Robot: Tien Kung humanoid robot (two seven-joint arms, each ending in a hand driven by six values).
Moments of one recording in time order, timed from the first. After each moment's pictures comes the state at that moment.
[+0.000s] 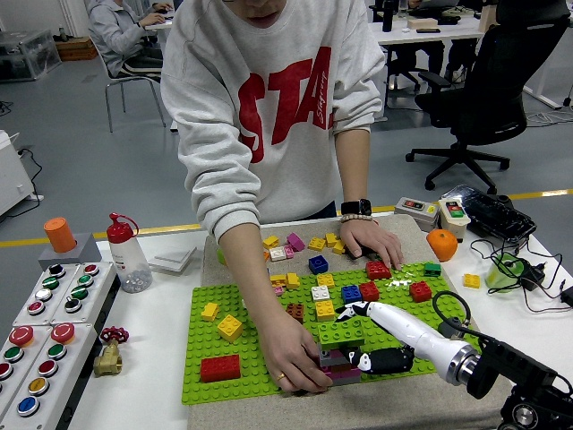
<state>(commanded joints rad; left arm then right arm) -0.24 0.04 -1.18 -0.24 1.19 0.16 0.50 0.60 -0.49 0.62 1.41 -1.46 -0.13 0.03</state>
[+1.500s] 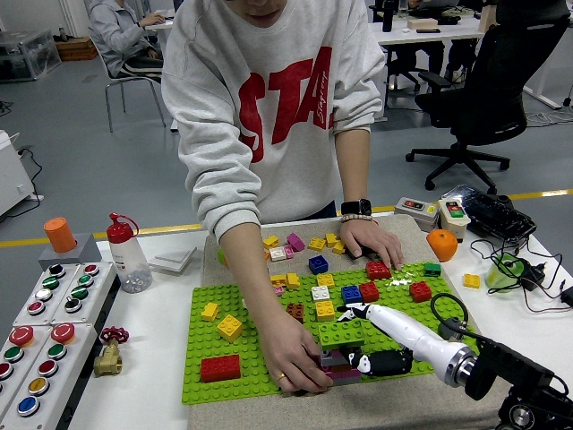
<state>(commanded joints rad) -0.24 0.04 -1.18 -0.24 1.20 0.16 0.50 0.60 -0.48 0.61 1.39 -1.47 -0.11 0.02</state>
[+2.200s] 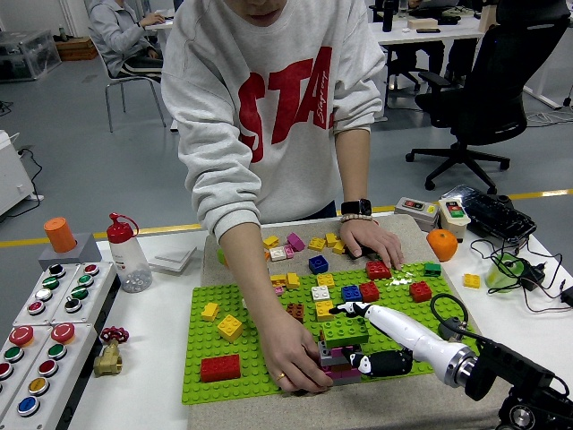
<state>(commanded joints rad) -0.23 0.04 -1.18 -0.24 1.20 0.16 0.50 0.60 -0.48 0.61 1.40 -1.46 -0.12 0.02</state>
